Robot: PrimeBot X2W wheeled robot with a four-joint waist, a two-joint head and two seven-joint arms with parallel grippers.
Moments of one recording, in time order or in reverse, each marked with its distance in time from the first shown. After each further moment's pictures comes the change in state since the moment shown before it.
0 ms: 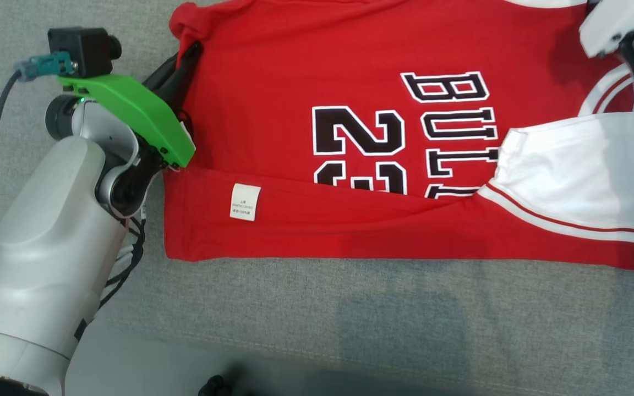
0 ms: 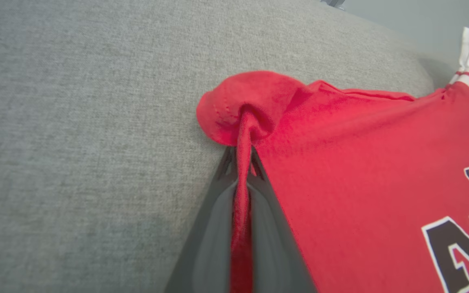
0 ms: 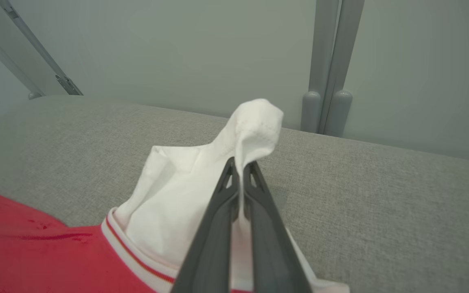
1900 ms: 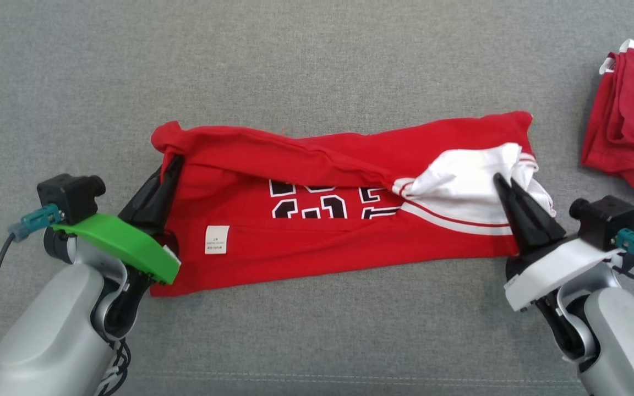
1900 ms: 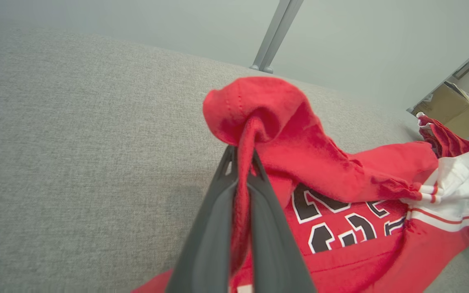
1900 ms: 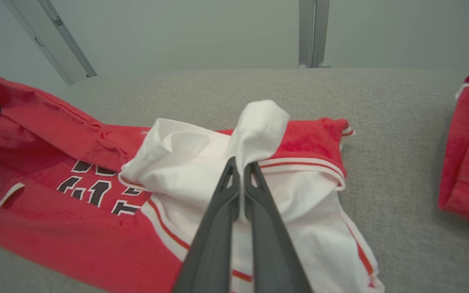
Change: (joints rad) left arm 0.370 0.133 -0.023 -0.207 -0.016 0.000 -0.259; right arm 0.731 0.050 0.071 -0.256 0.015 -0.023 -0.318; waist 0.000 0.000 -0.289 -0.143
